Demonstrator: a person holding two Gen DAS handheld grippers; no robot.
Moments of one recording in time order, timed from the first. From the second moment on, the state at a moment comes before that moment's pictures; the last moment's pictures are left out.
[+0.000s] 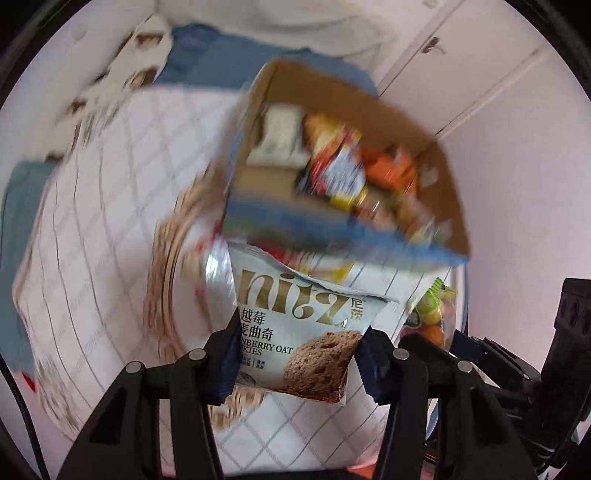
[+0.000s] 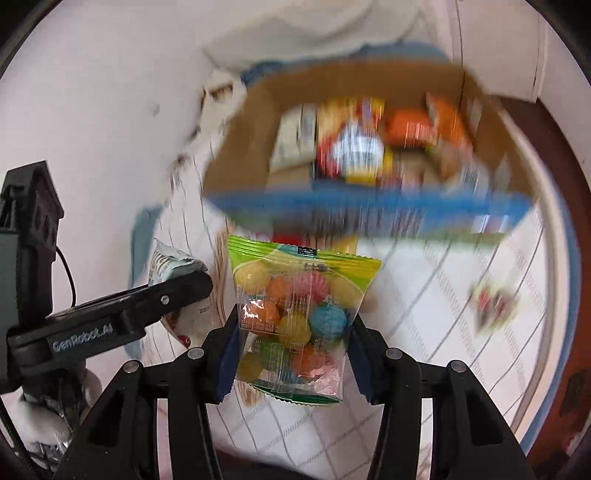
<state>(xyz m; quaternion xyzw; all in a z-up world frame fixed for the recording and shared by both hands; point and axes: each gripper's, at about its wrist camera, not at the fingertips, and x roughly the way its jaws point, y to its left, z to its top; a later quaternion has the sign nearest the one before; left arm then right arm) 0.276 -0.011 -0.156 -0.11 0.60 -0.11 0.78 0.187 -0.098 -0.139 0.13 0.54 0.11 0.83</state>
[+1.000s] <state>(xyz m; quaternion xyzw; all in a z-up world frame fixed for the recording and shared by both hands) 0.461 -0.058 -0.225 0.00 0.72 -0.07 0.69 0.361 -0.085 -0.244 0.12 0.60 0.08 0.78</state>
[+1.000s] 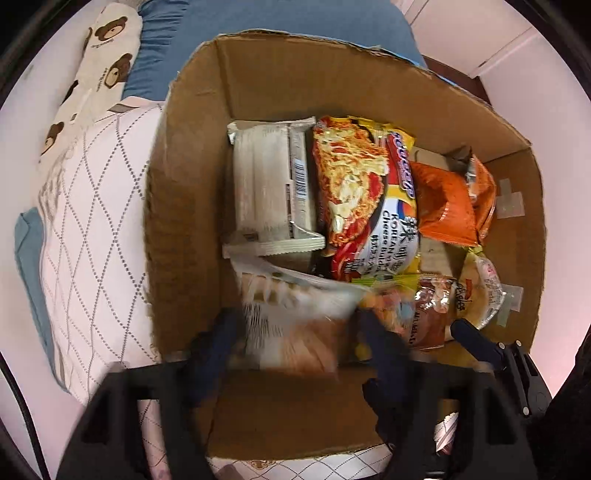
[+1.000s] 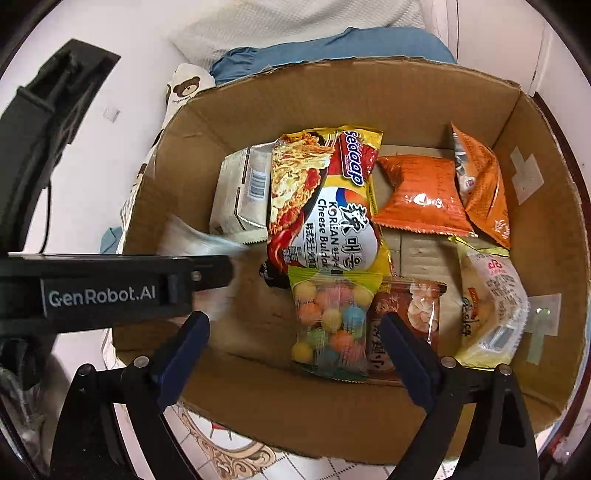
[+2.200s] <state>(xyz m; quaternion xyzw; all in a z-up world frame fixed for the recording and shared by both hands) 0.267 -0.073 -0.059 0.03 0.44 -0.07 0.89 0.176 -0.164 -0.074 0.04 0.43 -0.04 0.90</state>
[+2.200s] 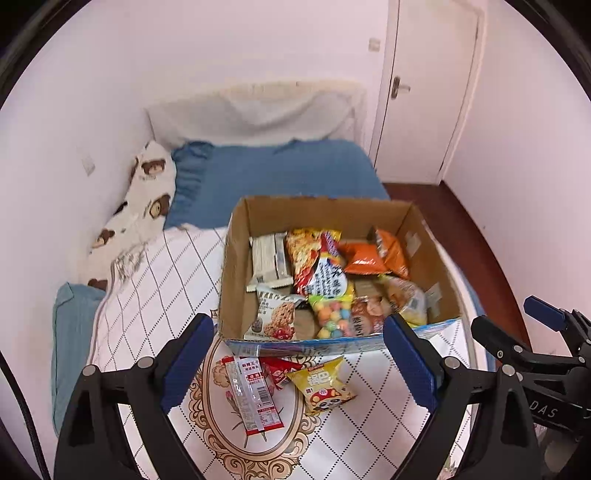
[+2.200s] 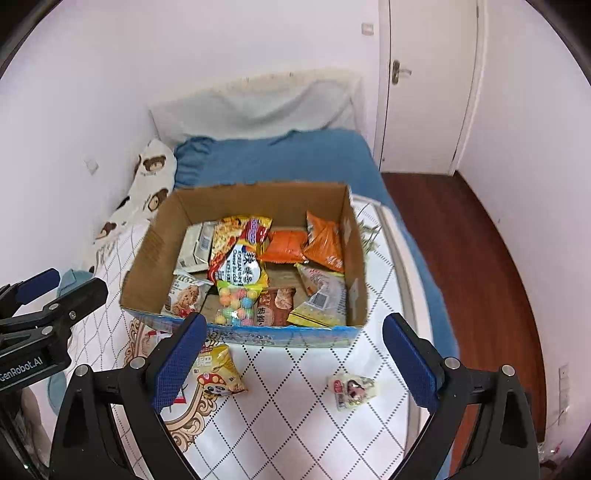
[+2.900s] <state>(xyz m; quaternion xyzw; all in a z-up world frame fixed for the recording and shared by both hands) 0.207 -0.009 -0.131 -0.02 0.51 0.01 0.86 0.144 -0.144 -0.143 0.09 0.48 0.05 0.87</state>
